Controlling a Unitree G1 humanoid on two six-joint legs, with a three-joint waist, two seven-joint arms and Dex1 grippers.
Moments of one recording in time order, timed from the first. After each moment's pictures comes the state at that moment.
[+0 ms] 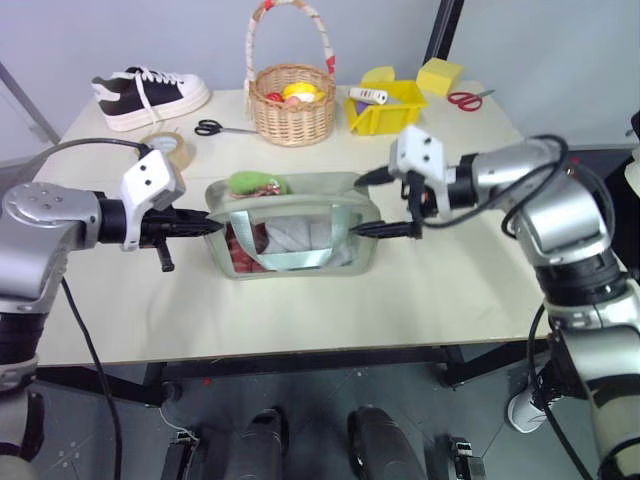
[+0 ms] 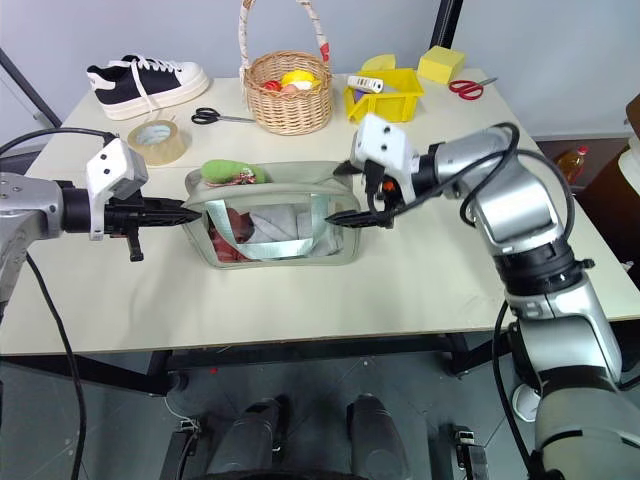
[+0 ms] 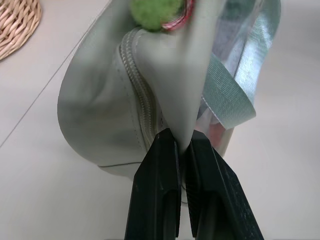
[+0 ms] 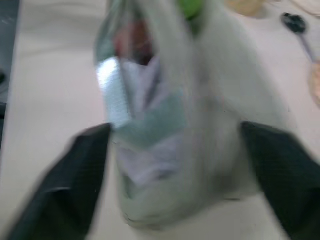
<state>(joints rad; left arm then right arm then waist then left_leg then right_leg) -0.60 1.01 0.02 -0.08 -0.37 0.61 -1.15 -1.04 -0.70 0.23 0.06 0.25 0.61 1.21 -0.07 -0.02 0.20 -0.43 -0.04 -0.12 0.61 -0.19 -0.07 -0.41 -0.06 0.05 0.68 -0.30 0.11</state>
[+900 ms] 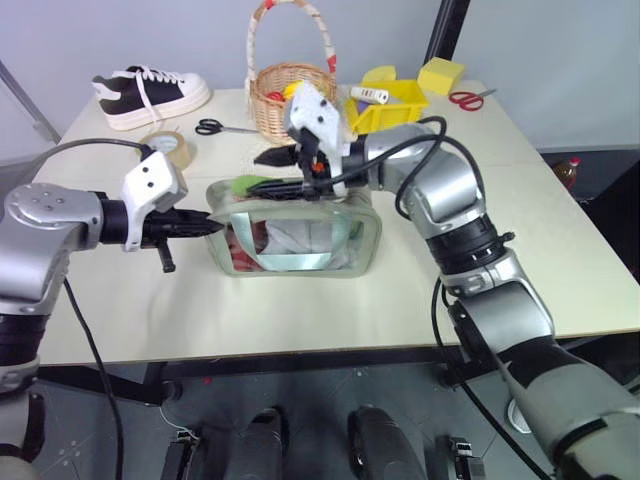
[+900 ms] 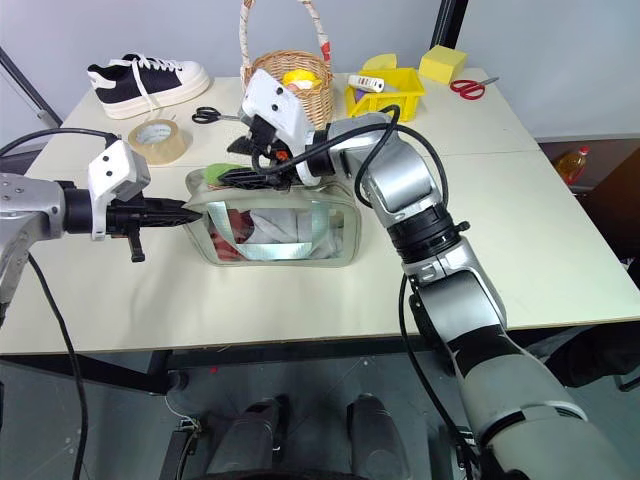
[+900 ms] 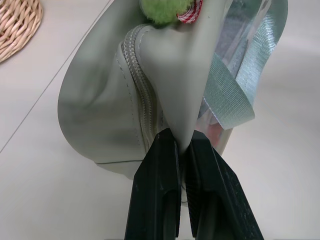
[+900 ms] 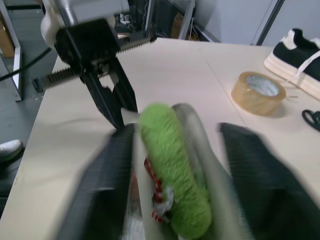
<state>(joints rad) -0.60 1.00 0.02 -0.09 -0.36 0.60 -1.15 -1.19 -0.26 0.28 0.30 0.22 0.53 1.03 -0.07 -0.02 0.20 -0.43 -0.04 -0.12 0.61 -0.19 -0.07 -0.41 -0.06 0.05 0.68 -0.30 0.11</state>
